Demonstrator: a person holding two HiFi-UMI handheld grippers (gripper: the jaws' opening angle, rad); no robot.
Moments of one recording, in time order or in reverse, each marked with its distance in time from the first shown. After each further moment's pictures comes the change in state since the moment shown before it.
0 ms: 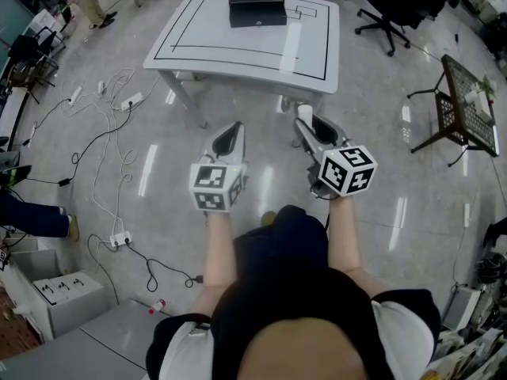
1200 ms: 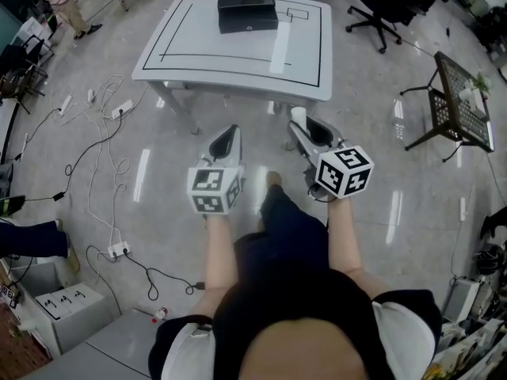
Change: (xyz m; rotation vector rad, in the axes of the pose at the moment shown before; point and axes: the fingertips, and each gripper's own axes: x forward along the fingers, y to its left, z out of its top) left arm 0.041 0.019 0.002 -0.035 0.007 -0.016; right arm 0.029 -0.016 0.014 -0.024 0.028 -0.006
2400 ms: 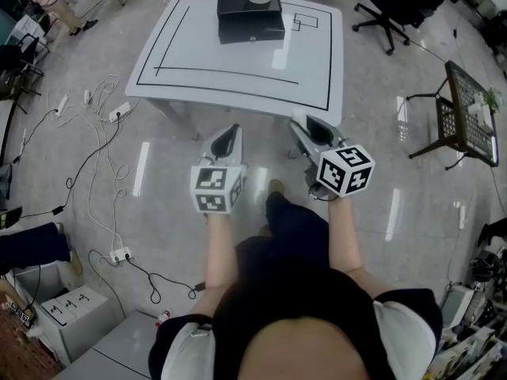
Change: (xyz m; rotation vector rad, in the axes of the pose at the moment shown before) left arm 0.104 0.052 0.013 0.013 0.065 0.011; right arm 0.093 -0.068 0.028 0.062 0.048 0.013
